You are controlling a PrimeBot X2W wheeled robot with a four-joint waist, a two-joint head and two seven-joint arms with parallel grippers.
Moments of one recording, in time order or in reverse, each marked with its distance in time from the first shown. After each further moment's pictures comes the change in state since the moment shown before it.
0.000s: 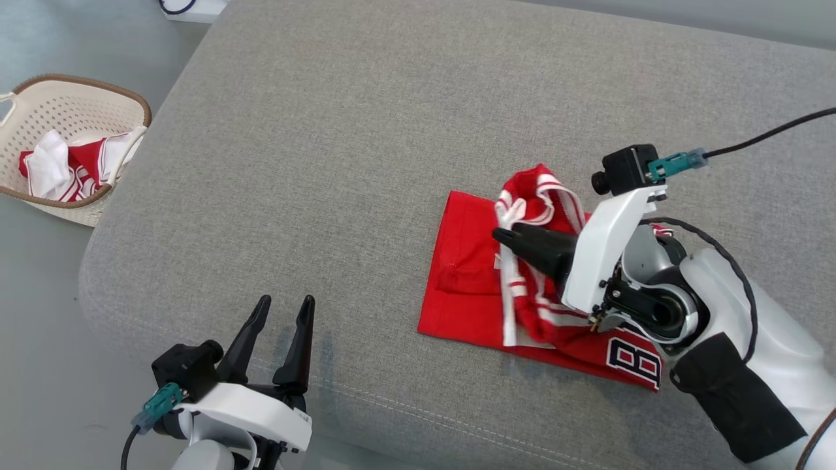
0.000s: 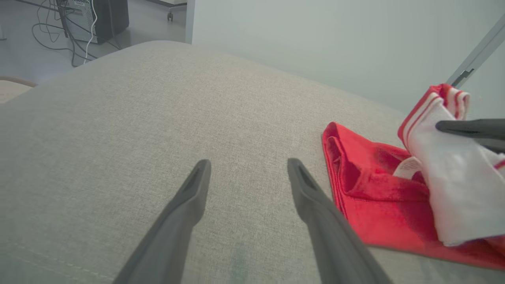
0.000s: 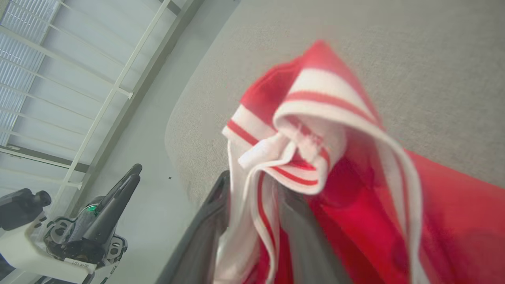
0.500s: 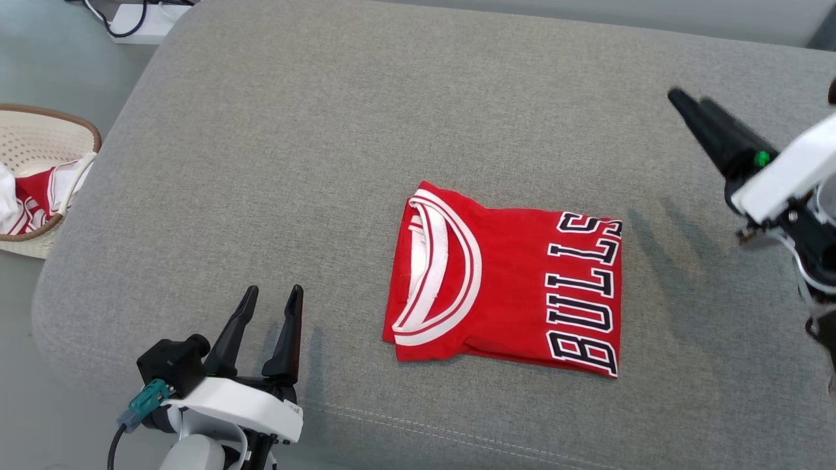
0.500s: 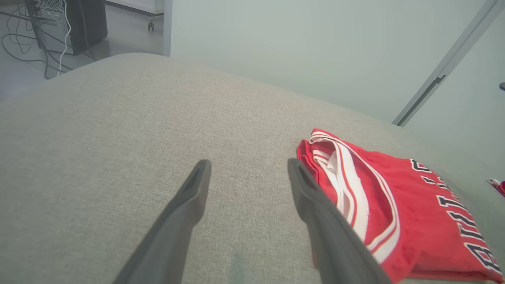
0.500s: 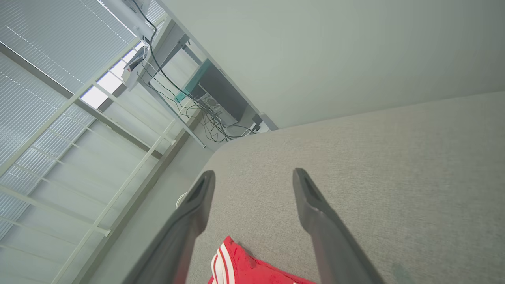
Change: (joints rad) left arm 0.000 -0.002 0.037 -0.025 0.011 0.000 0.000; right arm 0.005 -0.102 -0.403 -0.068 0.011 0.000 -0.116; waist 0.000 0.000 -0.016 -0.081
